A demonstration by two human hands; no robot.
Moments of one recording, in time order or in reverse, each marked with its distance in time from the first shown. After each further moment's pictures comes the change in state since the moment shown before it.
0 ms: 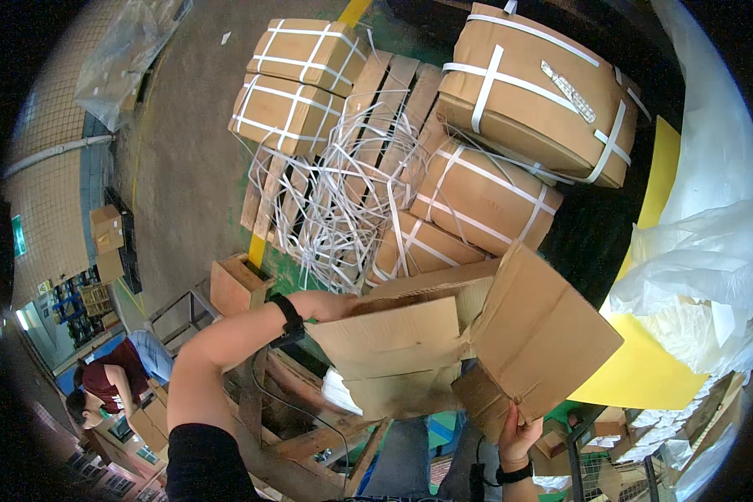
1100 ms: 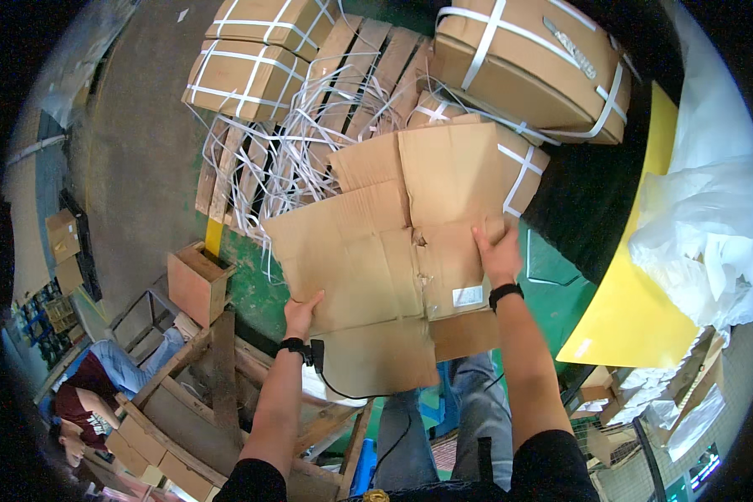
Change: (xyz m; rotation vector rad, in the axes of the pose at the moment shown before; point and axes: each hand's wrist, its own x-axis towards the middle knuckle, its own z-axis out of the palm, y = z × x) left_hand 0.041 -0.103 0.159 -1.214 1.186 -0.216; right_hand 0.194 0.067 0.186 -0.504 -0.120 0.314
